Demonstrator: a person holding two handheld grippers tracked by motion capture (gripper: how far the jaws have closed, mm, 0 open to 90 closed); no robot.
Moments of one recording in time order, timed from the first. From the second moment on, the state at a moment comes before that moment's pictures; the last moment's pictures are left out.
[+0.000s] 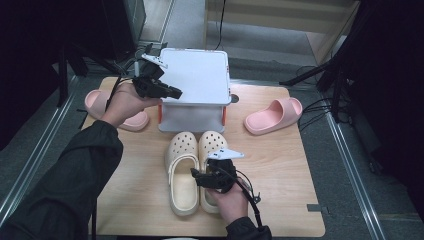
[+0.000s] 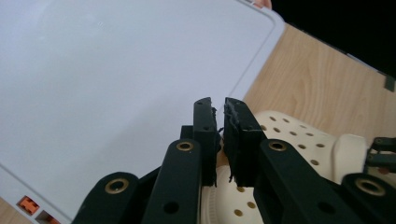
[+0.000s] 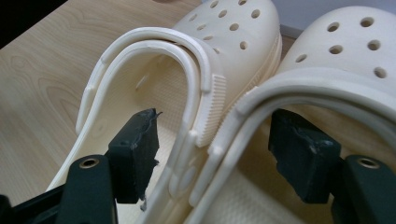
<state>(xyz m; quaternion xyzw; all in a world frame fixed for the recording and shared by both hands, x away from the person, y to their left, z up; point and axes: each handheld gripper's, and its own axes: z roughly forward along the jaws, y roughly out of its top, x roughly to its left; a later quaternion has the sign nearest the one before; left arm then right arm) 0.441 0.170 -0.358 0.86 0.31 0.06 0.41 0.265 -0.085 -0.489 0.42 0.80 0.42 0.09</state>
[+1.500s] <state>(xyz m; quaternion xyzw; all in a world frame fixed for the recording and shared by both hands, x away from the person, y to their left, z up) 0.450 0.172 -0.377 0.85 0.34 0.05 0.40 0.284 -0.081 -0.496 0.46 0.79 0.38 0.10</state>
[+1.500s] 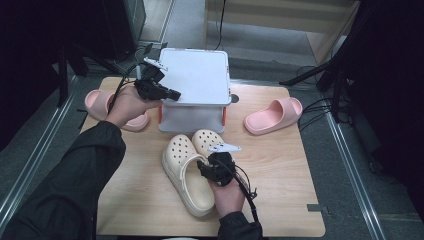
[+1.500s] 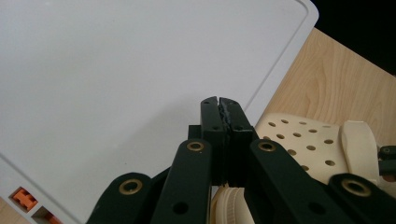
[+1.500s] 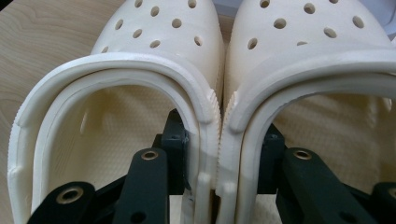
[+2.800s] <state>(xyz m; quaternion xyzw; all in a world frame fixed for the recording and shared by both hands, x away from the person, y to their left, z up) 0.454 0.174 -0.376 0.85 0.34 0.03 0.40 0.385 -0.051 -0.460 0.43 0.79 0.40 0.16</state>
